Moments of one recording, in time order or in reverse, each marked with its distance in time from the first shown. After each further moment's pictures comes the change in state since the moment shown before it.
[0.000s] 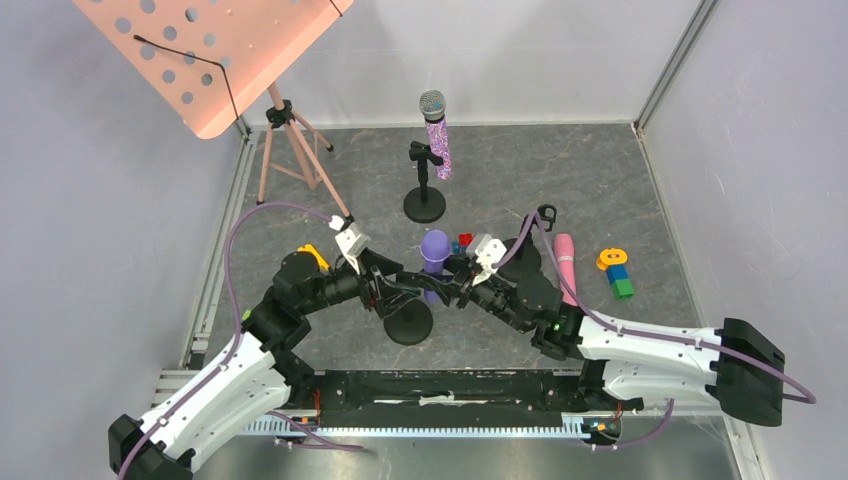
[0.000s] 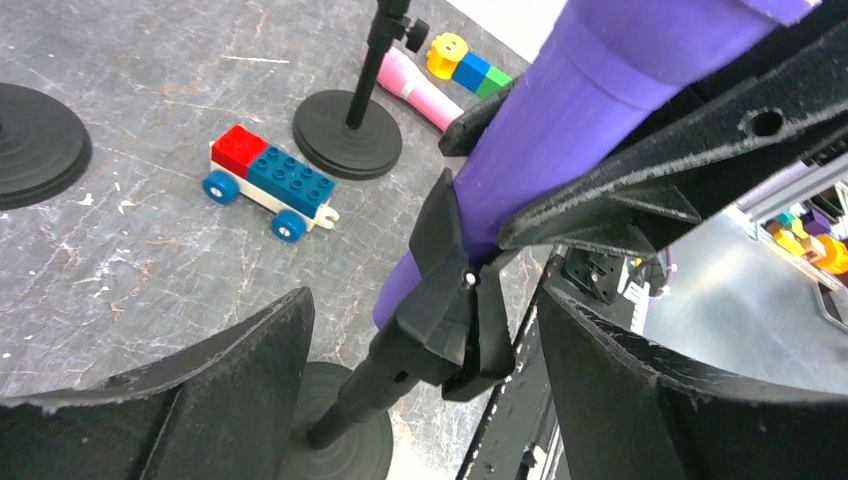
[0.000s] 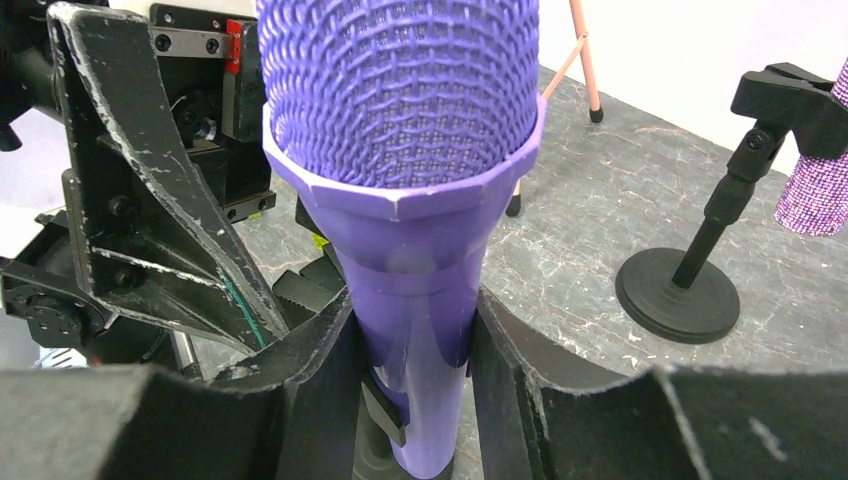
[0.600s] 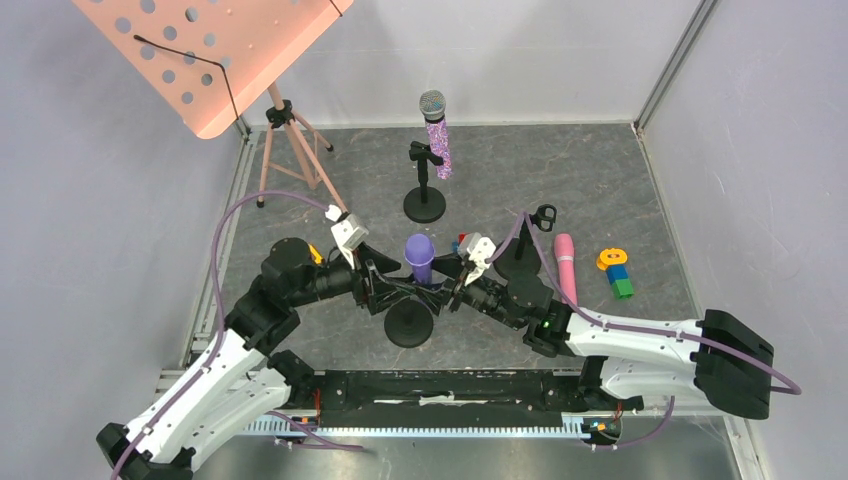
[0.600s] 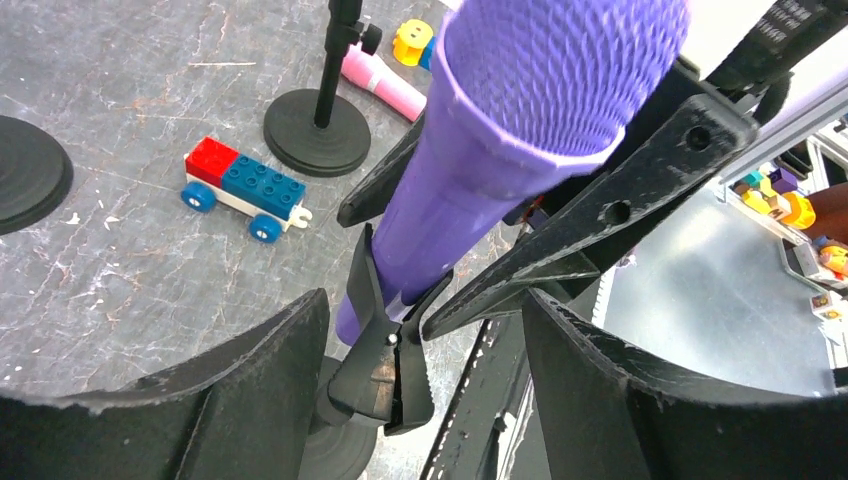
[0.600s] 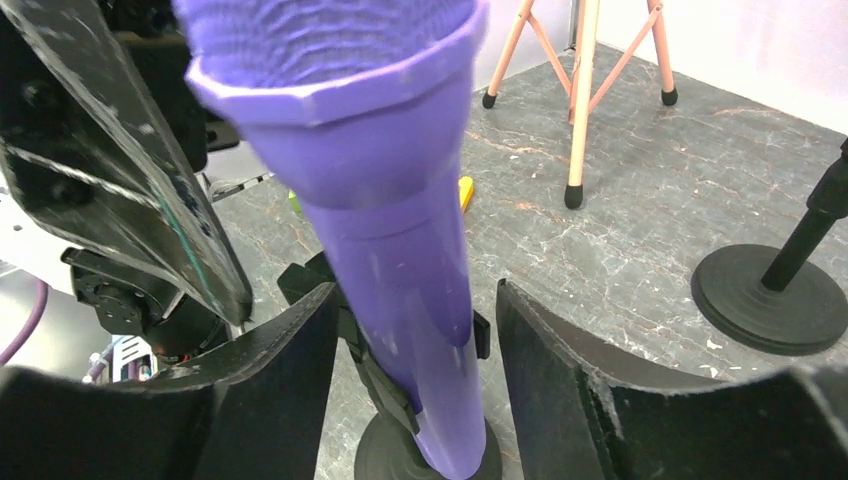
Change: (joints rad) left arm 0.000 0.028 0.179 -0.207 0.071 0.054; right arm -0.031 0.072 -0.017 0.090 -0.129 0.101
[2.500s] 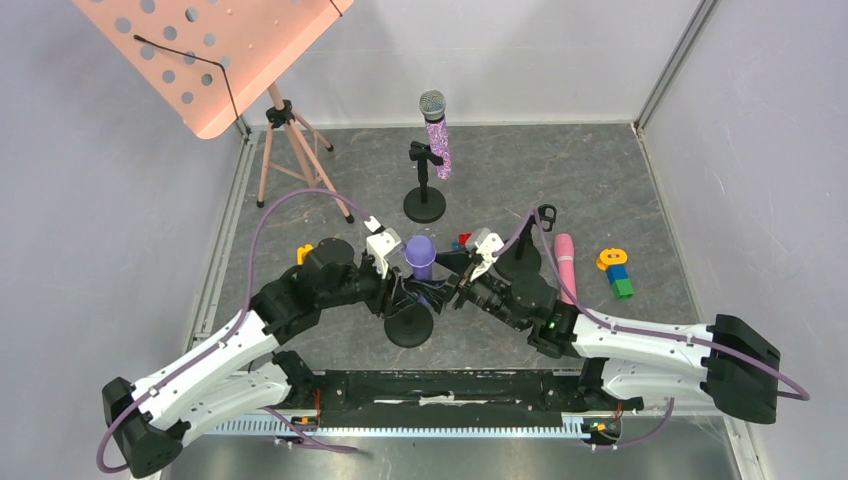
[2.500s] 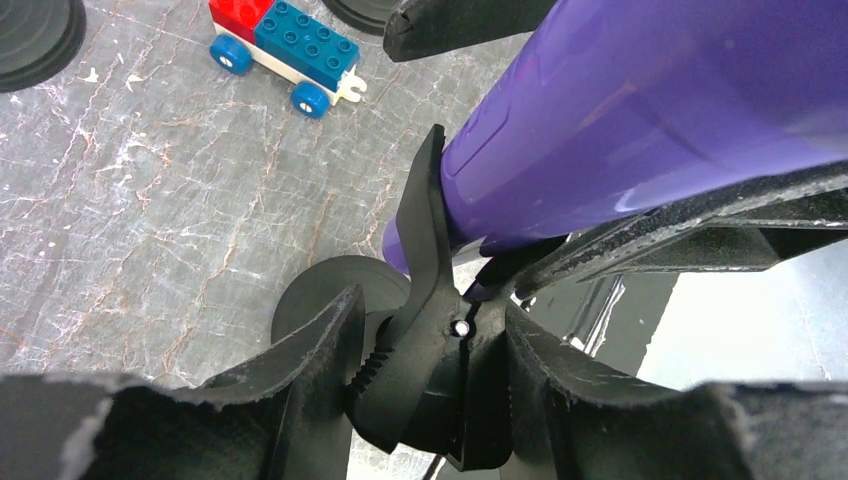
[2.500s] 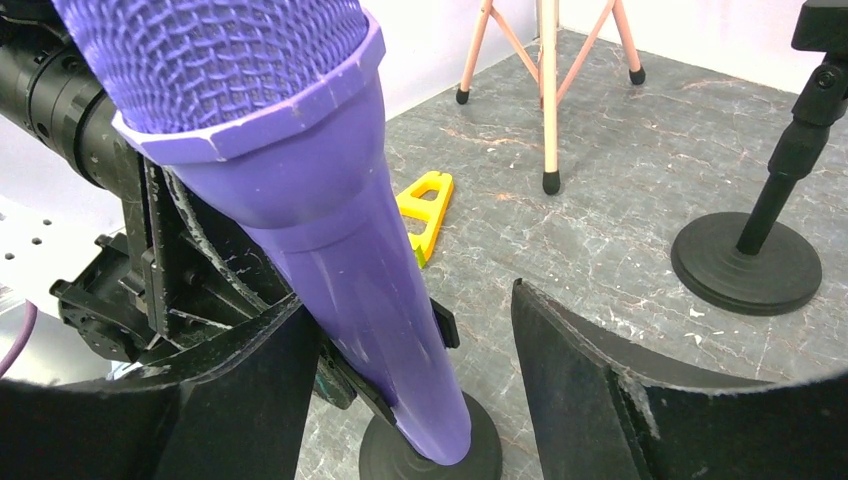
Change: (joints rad) left arm -0.184 0.157 0.074 -0.234 -0.278 0.133; right arm 0.000 -0.047 0.004 -0.066 0.087 0.063
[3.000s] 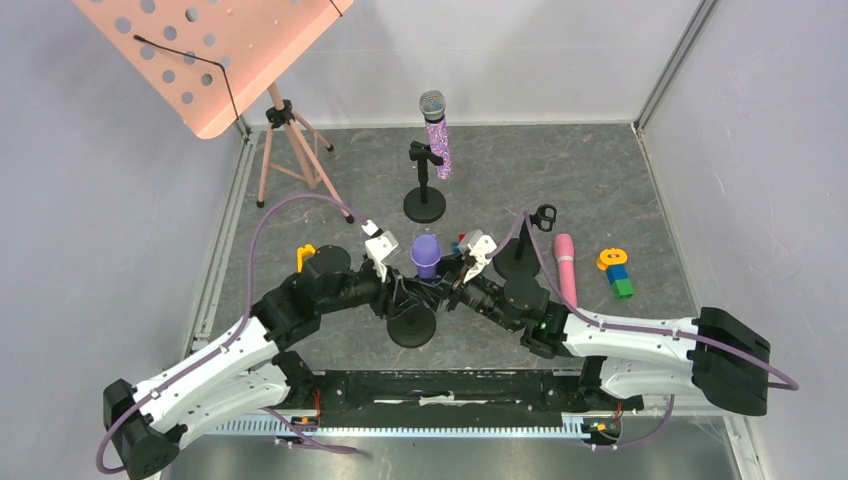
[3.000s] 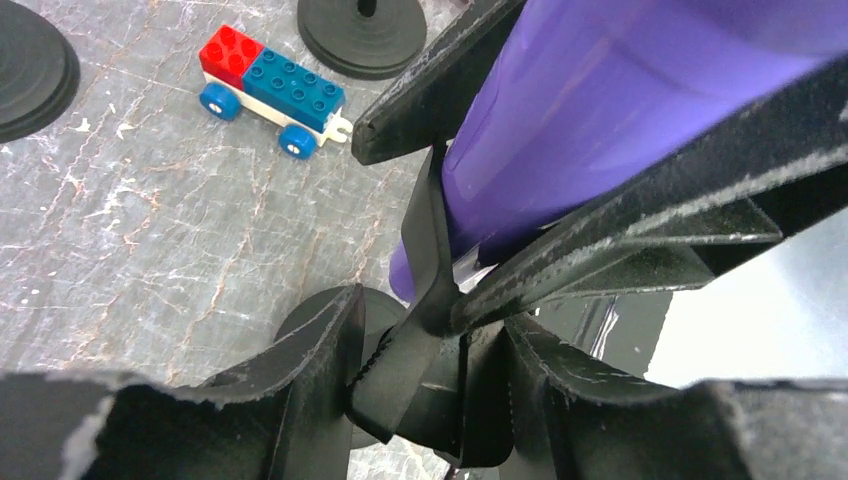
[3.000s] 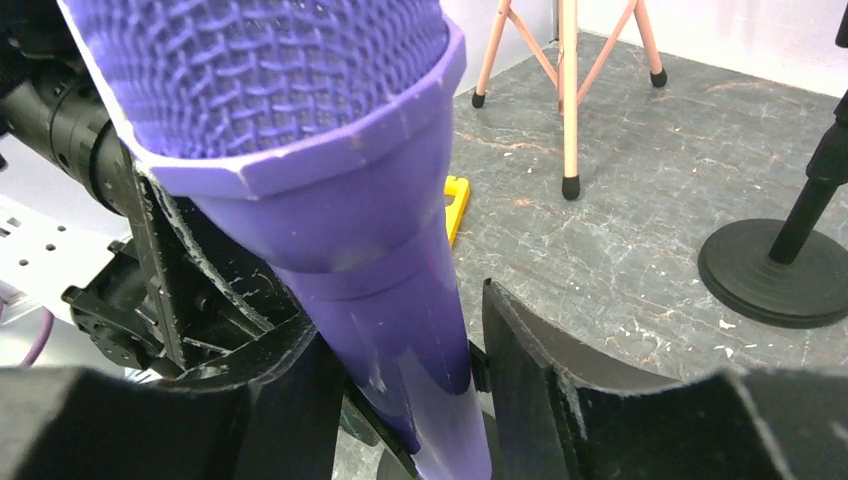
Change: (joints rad) left arm -0.019 -0.029 -0.065 0.127 0.012 -0.012; right arm 0.016 0.068 0.005 0.076 0.003 0.018
